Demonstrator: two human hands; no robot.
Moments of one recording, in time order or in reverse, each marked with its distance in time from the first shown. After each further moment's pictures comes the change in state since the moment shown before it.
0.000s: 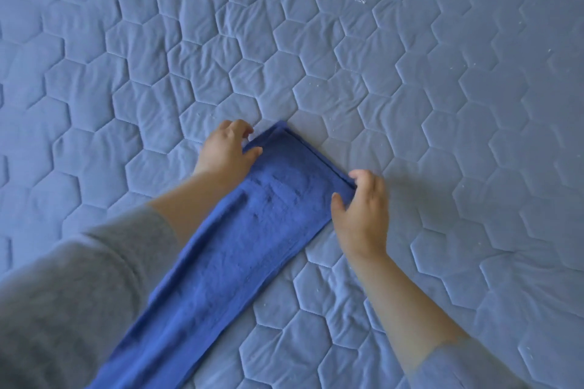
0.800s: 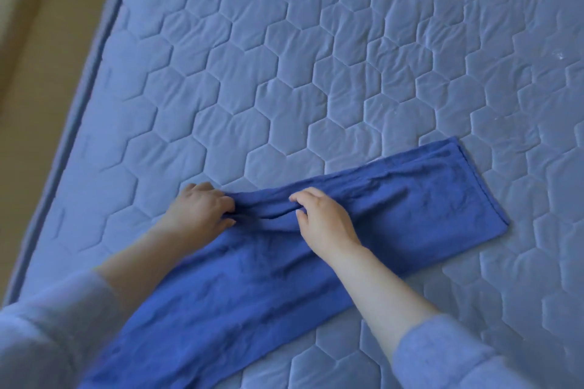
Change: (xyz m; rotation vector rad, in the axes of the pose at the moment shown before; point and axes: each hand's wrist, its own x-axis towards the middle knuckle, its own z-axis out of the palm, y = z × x) left_hand -0.225 -0.256 -0.117 0.436 -0.210 -0.052; right_hand -0.137 -0.185 0.149 -0.240 -0.791 -0.583
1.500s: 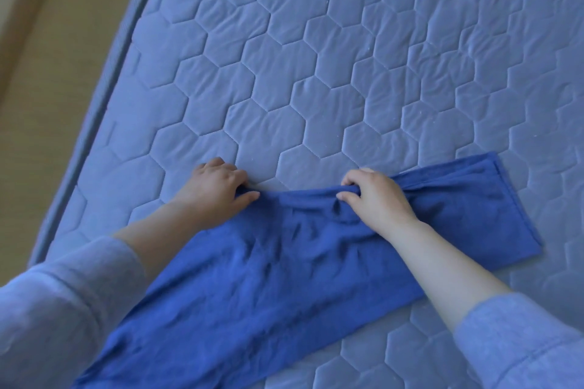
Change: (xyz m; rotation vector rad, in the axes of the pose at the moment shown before) left_hand 0.013 -0.043 -0.006 -0.145 0.015 -0.109; right_hand 0.043 0.011 -0.030 -0.177 0.020 0.069
